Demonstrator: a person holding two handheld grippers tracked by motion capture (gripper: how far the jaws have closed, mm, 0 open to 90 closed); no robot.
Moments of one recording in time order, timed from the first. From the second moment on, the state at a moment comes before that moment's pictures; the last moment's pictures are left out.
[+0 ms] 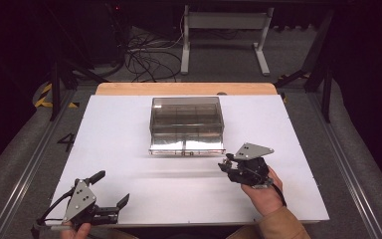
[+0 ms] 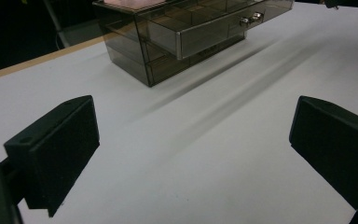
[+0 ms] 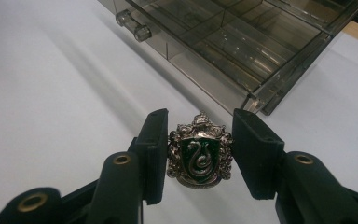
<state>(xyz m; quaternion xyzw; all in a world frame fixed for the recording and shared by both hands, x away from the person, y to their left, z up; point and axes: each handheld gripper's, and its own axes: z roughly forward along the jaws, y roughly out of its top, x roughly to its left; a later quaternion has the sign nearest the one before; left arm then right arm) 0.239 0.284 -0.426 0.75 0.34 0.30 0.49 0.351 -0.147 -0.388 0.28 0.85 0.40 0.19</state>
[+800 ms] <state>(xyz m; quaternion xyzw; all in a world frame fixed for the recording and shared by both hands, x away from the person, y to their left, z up) 0.239 0.284 -0.426 0.75 0.34 0.30 0.49 0.364 -0.131 -0.354 0.25 0.85 0.43 0.19</state>
